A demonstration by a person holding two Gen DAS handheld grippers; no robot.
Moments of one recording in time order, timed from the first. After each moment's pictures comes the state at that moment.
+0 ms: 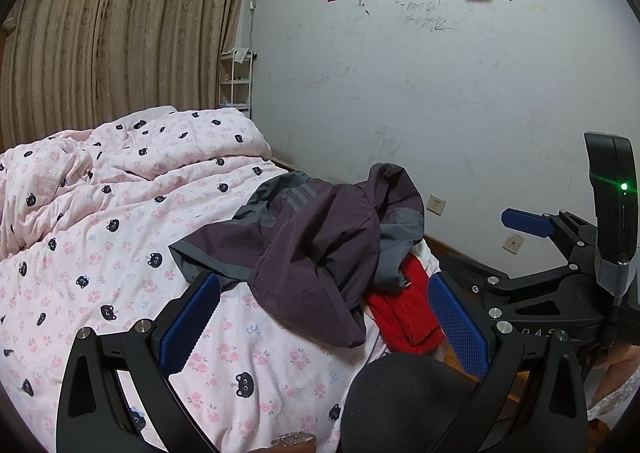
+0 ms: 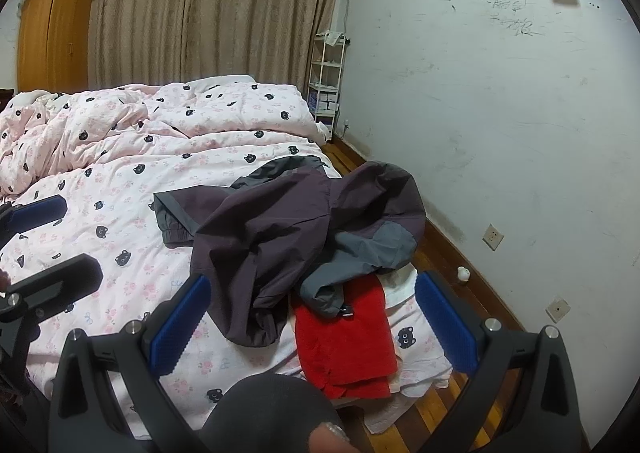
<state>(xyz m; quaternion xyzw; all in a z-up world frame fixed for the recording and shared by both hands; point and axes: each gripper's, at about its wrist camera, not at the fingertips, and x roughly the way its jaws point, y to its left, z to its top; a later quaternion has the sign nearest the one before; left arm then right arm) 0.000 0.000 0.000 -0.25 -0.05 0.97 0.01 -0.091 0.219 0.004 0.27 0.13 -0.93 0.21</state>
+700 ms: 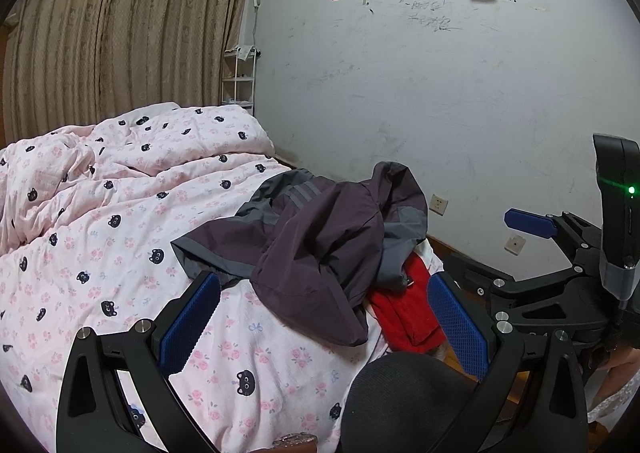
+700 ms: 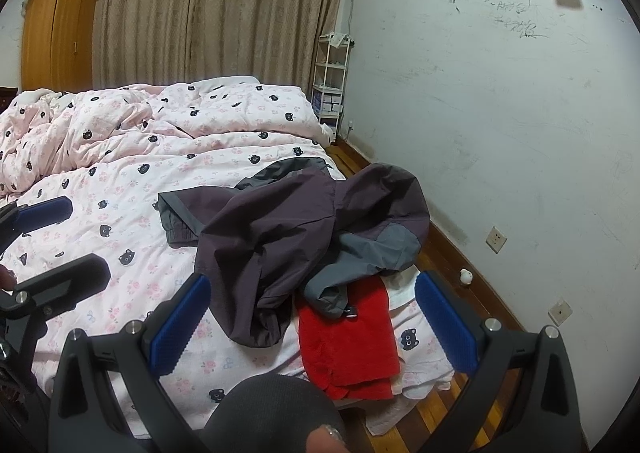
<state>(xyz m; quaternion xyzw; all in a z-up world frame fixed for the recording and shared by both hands) 0.003 -0.005 -0.002 -0.25 -0.05 0.97 0.01 -0.089 0.218 0.005 0.27 0.13 -0.93 0.22</state>
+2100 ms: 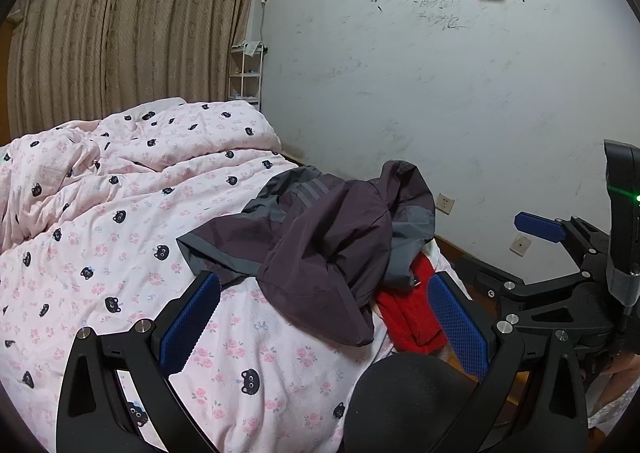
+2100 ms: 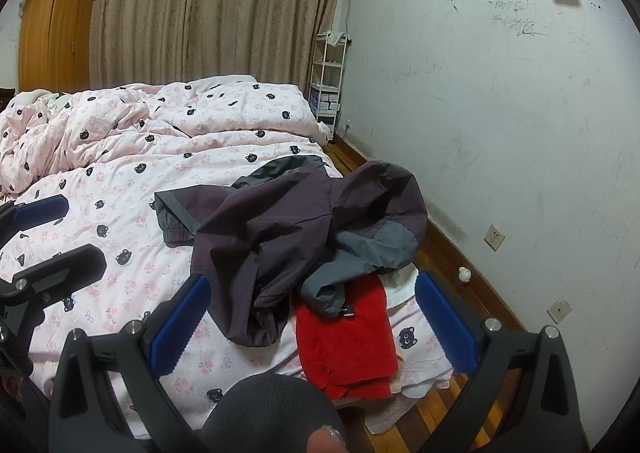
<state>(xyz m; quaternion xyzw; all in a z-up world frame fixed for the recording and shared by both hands) -0.003 -0.008 -0.001 -0.26 -0.05 0.96 0.00 -0.091 0.219 0.003 0.27 0.13 -0.93 0.22</state>
